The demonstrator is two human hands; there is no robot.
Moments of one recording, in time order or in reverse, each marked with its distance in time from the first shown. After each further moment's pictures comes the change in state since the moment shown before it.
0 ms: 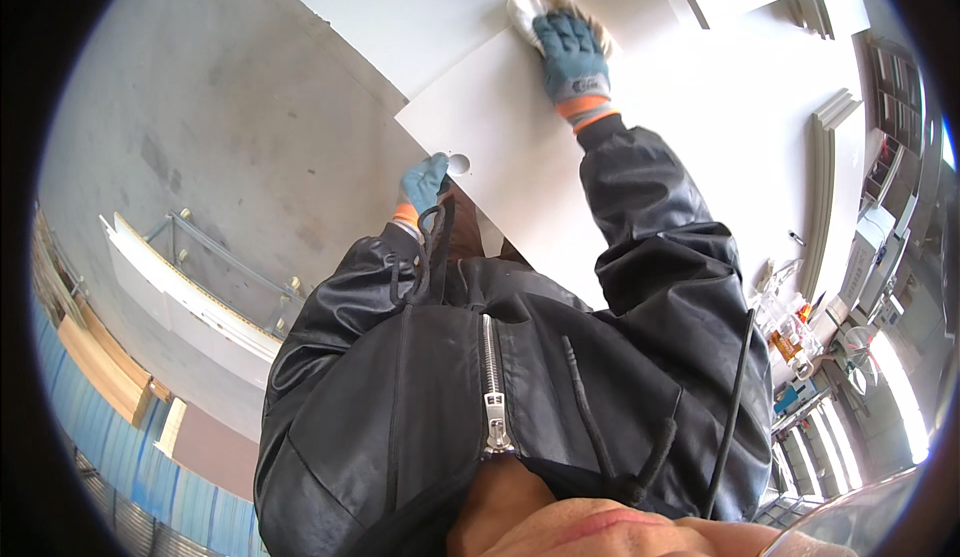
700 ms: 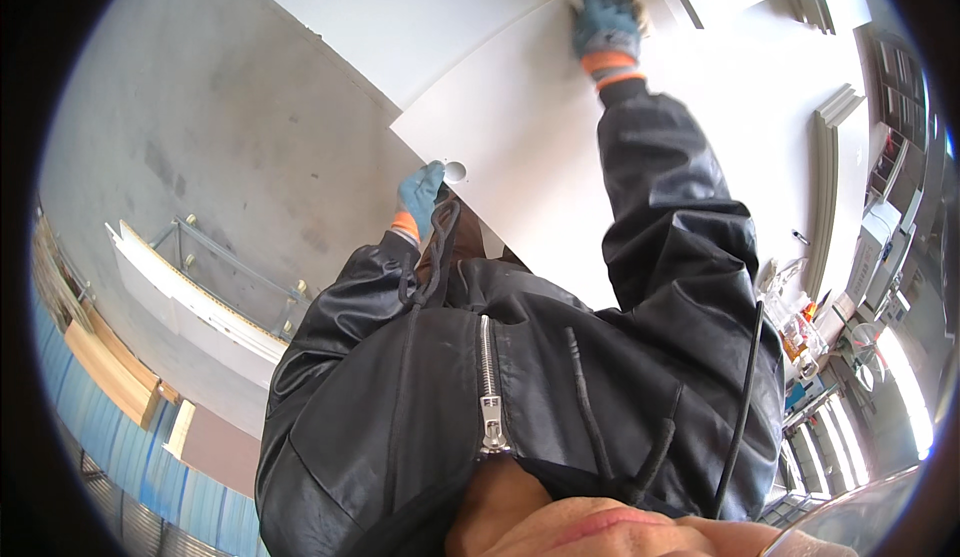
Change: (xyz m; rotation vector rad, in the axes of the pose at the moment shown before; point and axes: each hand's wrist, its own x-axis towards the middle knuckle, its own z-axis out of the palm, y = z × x) left_hand -0.001 -0.009 -0.003 -0.021 -0.033 -0.046; right_hand 0.034 0.074 0.009 -0.123 0.064 0.171
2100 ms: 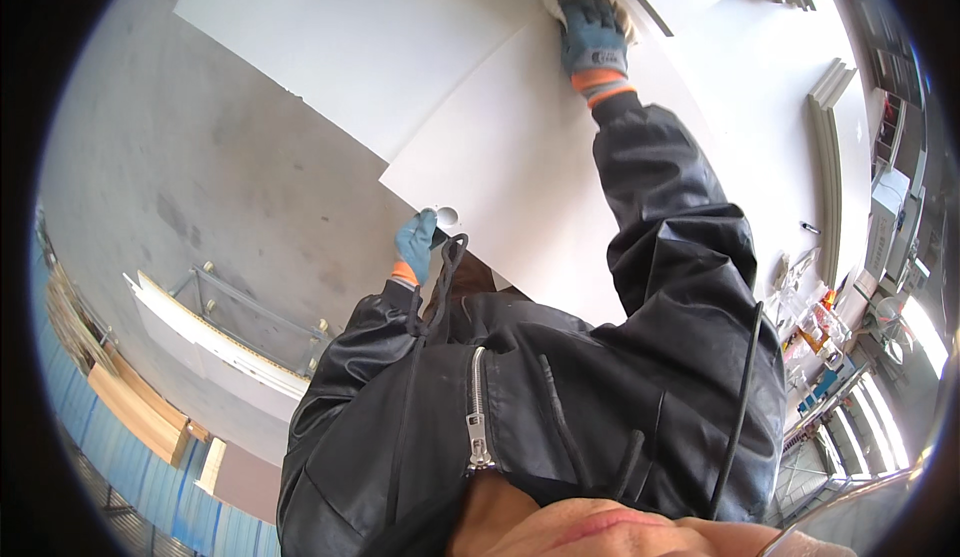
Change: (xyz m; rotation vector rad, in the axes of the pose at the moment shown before) left_hand 0.002 0.009 0.000 0.027 -0.031 0.033; right_hand 0.005 0.034 0.019 -0.005 0.041 0.029
